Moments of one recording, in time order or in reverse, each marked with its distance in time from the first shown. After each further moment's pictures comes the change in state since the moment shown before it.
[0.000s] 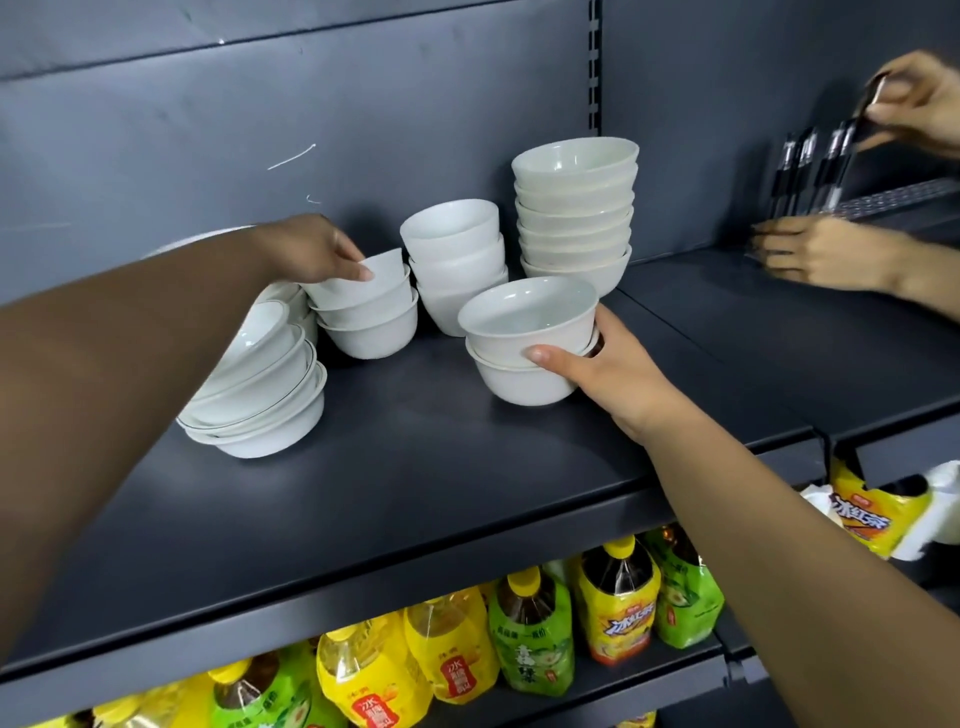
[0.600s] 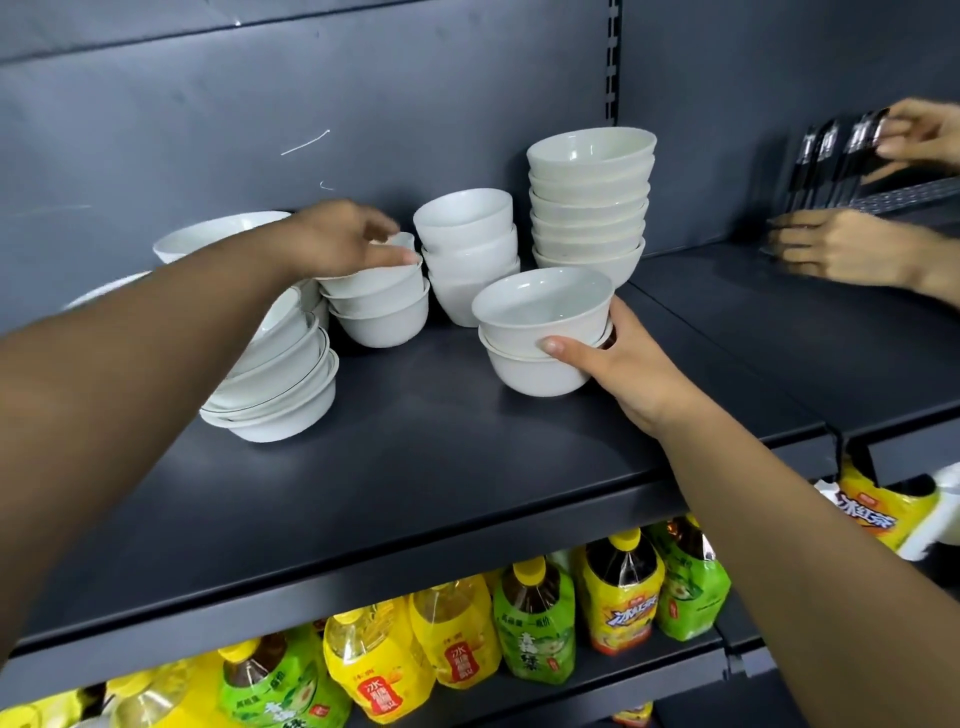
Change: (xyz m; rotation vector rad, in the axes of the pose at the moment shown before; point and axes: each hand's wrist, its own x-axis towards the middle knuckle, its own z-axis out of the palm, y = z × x) left_hand -0.031 0.025 0.006 -0.024 0.087 0.074; right_hand -0.001 -0.003 0.000 0.047 -0.048 0.012
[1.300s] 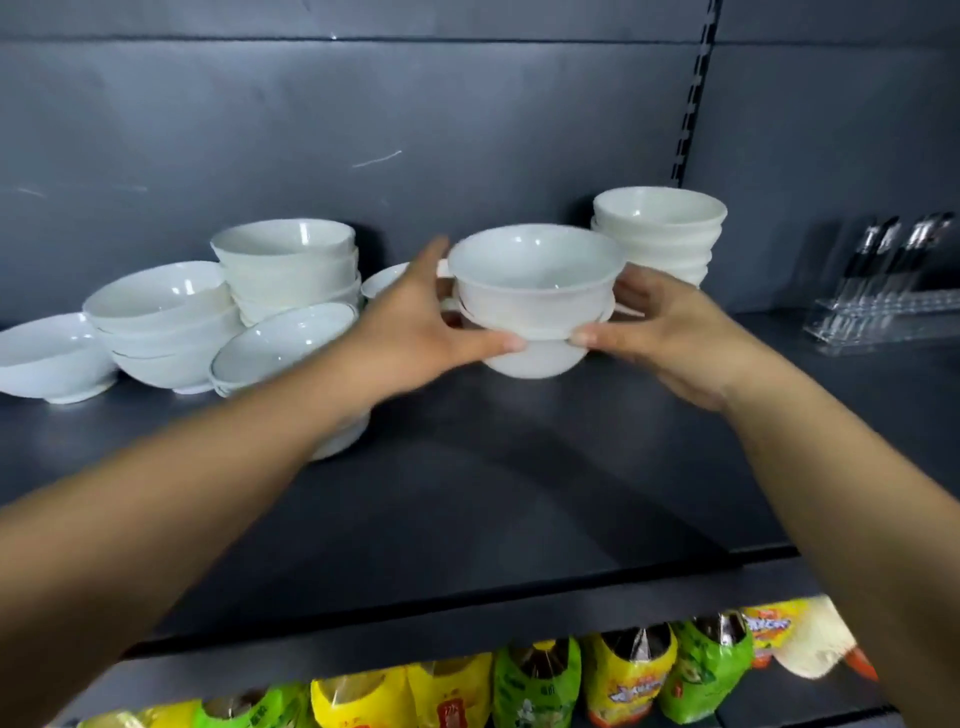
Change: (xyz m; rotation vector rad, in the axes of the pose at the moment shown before) left_hand -0.066 0.020 0.020 -0.760 0.160 0.074; right_hand 0.032 -0.080 0.020 -0.178 -0.301 -0.084
